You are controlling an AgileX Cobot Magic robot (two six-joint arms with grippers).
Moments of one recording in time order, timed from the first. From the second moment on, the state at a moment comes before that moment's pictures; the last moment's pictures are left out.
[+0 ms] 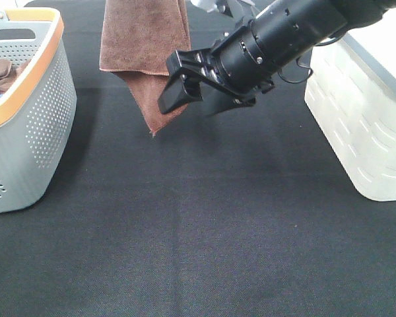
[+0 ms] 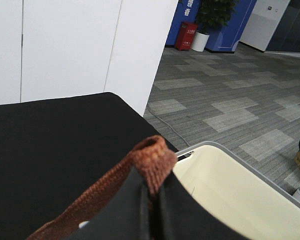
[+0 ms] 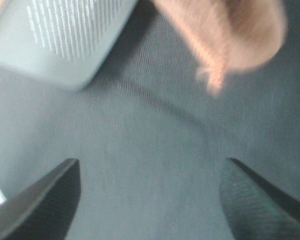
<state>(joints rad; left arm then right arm) -0.44 1.68 -1.86 -0.58 0.42 0.25 0.51 1.78 -1.26 0.71 0.61 -0.46</state>
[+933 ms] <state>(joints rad) -0.44 1.68 -1.86 -0.58 0.42 0.27 0.42 1.78 -1.26 0.74 0.57 -0.48</state>
